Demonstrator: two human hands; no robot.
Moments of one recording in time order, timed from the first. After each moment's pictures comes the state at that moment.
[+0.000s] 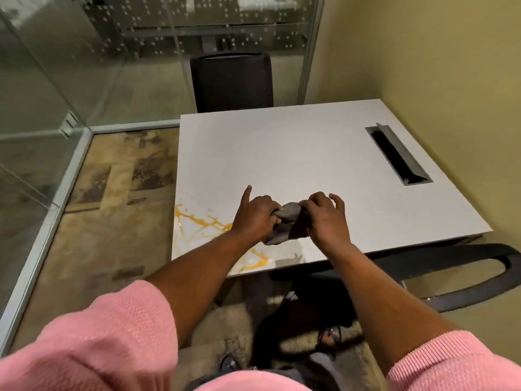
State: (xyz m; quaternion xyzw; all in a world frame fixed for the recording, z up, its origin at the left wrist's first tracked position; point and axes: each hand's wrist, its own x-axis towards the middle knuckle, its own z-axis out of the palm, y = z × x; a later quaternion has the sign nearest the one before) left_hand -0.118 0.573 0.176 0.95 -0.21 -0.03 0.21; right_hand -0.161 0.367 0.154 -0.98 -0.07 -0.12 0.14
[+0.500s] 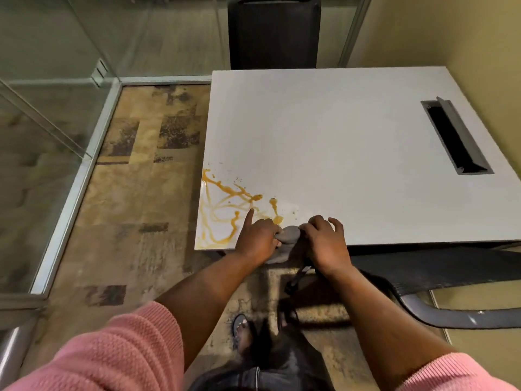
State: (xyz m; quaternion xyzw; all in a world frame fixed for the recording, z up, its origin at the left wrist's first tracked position) left_hand -0.178 0.626 0.084 0.96 -0.14 -0.14 0.18; right_hand -0.198 0.418 0.064 -0.98 -0.11 0.03 0.13
